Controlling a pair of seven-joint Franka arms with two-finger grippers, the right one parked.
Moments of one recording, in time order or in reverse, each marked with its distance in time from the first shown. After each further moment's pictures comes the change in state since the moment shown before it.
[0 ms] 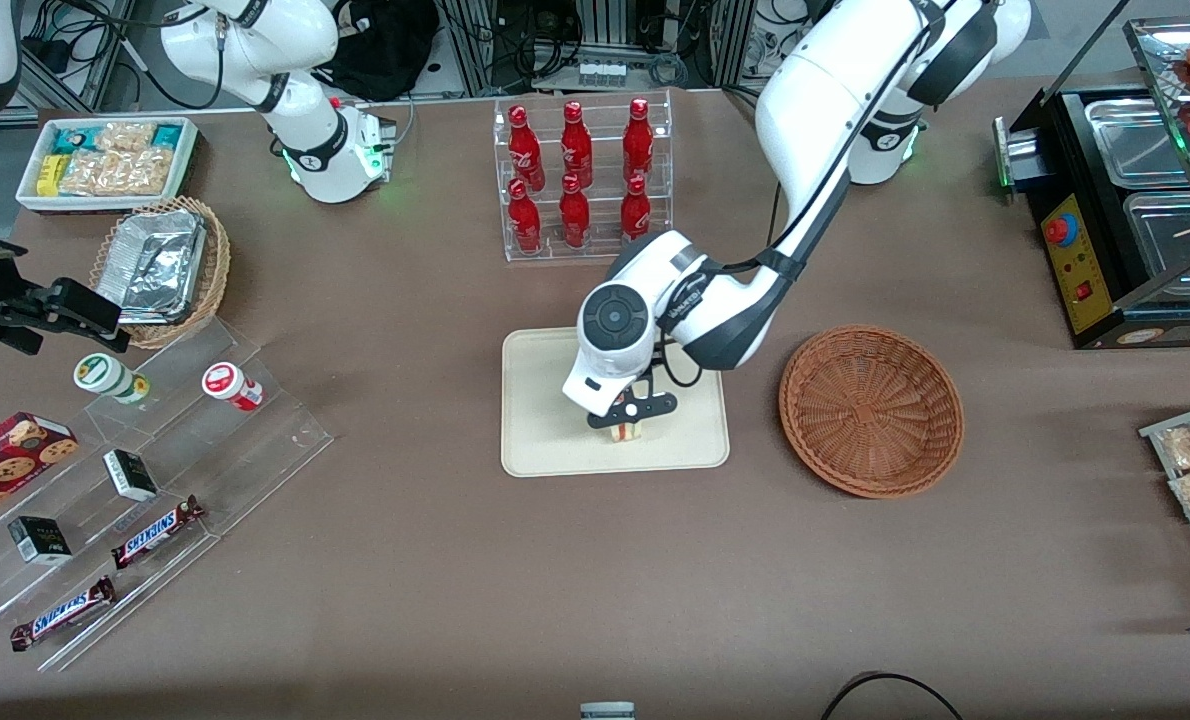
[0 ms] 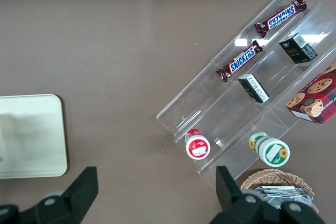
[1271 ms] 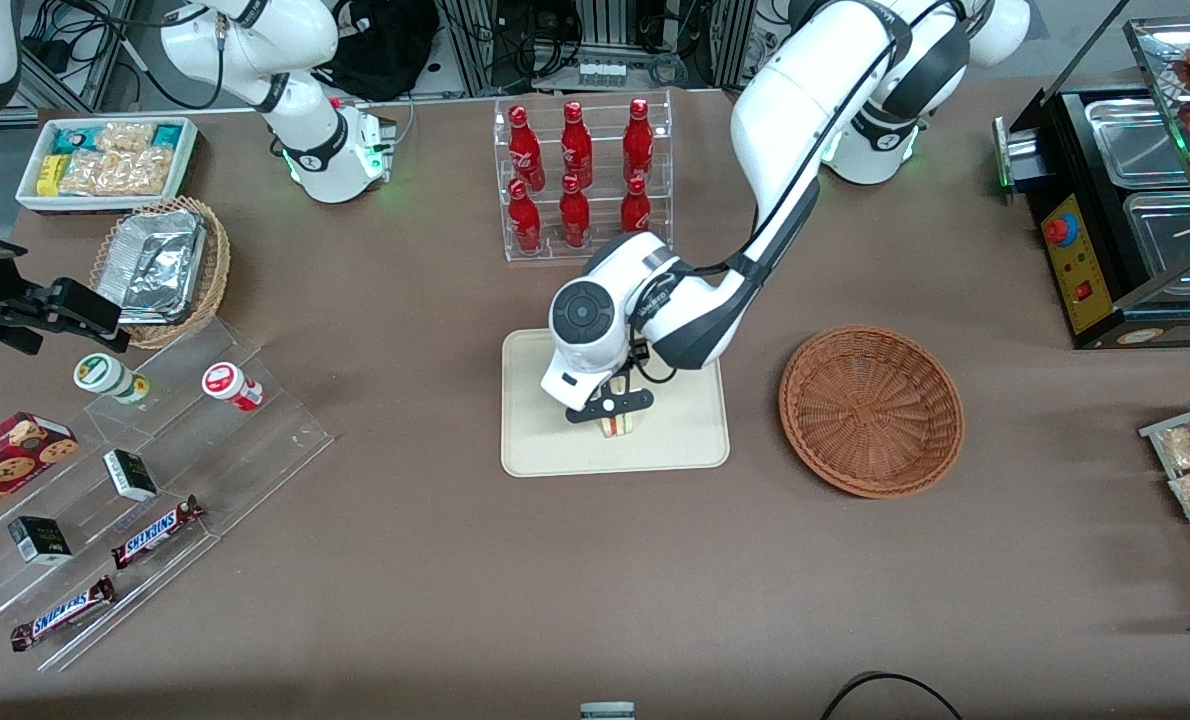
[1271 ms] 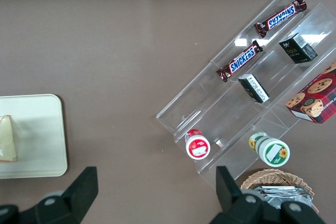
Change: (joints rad) arm -0.041 0.031 0.007 0.055 0.035 -0.004 -0.030
